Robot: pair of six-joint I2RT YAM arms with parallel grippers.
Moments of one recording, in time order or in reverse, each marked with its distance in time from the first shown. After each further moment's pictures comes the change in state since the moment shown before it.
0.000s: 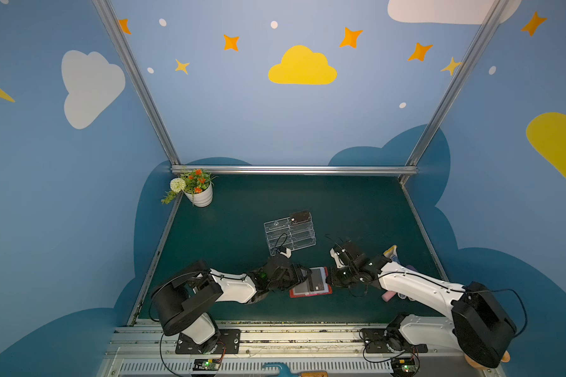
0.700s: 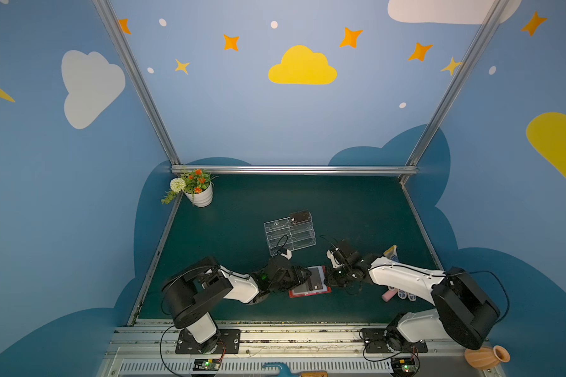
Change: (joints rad) left arm -0.002 0.085 -0.014 0.103 0.001 -0.008; right arm 0.009 0.130 0.021 0.051 -0.017 -0.002
